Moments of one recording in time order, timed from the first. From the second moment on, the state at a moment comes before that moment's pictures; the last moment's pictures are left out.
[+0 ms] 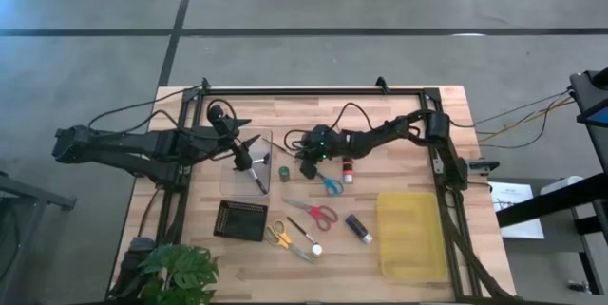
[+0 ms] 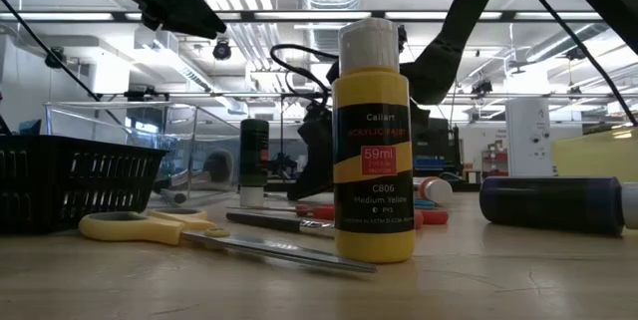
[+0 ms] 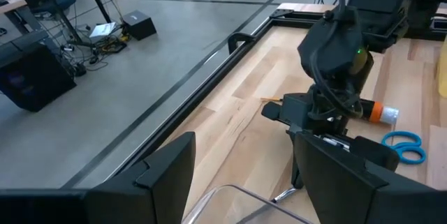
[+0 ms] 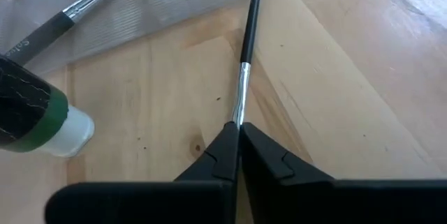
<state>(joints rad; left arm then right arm) -0.03 0.88 0.70 -0.28 -0.62 -0.08 -0.22 2.12 1.06 0.37 -0.07 0.23</state>
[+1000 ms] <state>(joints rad) -0.03 0.88 0.70 -0.15 -0.52 -0.15 0.00 1.57 0.81 0.50 0.40 0.01</state>
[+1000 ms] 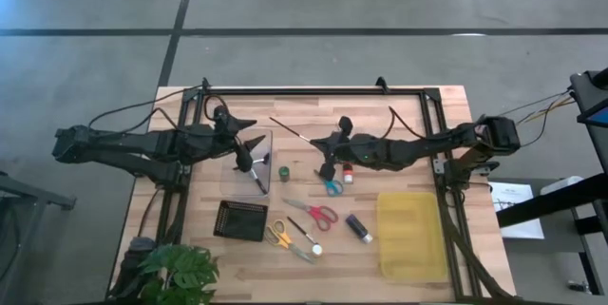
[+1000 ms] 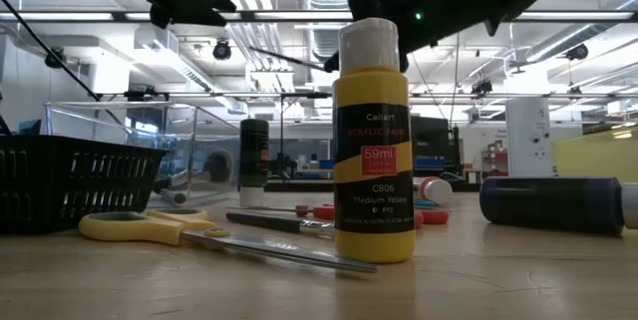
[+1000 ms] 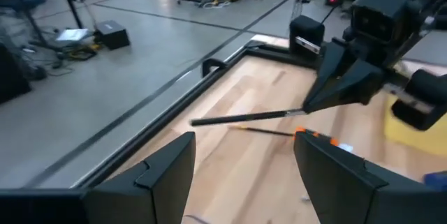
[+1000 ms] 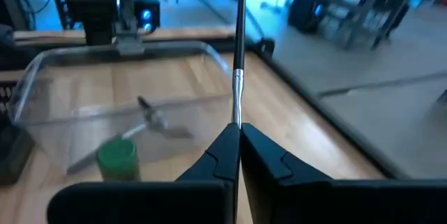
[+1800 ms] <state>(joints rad) 0.00 0.88 0.61 0.25 -0.39 -0.22 0.05 1.57 0.88 0.72 0.43 -0.26</state>
